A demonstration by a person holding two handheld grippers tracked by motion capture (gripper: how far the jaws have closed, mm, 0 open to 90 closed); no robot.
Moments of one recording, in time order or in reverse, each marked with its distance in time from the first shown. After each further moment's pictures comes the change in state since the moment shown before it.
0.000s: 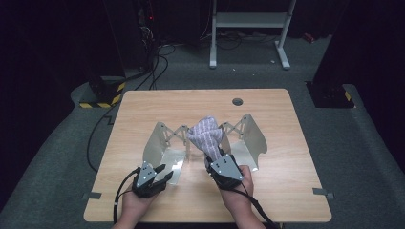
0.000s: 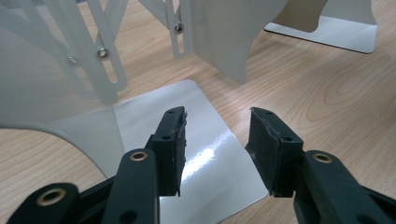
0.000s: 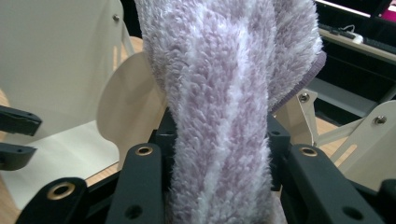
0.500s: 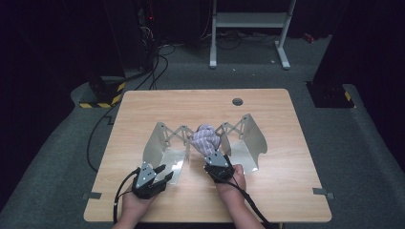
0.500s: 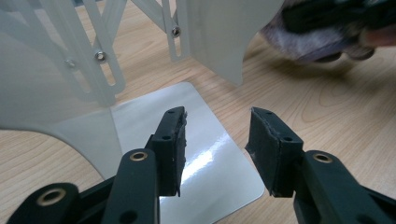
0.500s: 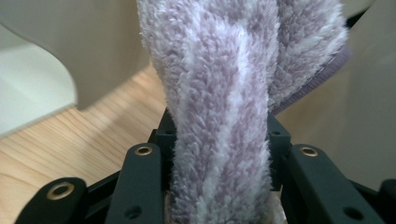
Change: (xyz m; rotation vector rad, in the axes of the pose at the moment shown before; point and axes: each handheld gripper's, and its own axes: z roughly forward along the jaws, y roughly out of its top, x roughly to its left) left arm -0.002 0.000 -0.002 -0.008 -0.007 0.007; right arm 0.007 -0.046 0.065 0.233 0.000 -0.019
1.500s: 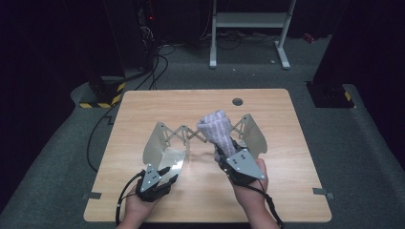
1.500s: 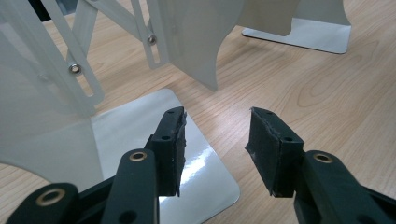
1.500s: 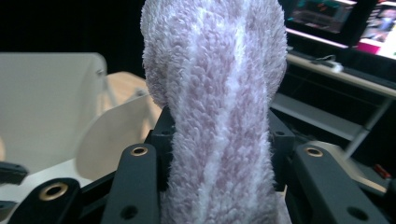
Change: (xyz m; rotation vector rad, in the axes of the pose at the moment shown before) left arm -0.014 0.004 0.000 -0.008 -0.021 0.037; right arm -0.041 0.049 -0.105 -0.342 -0.016 0.027
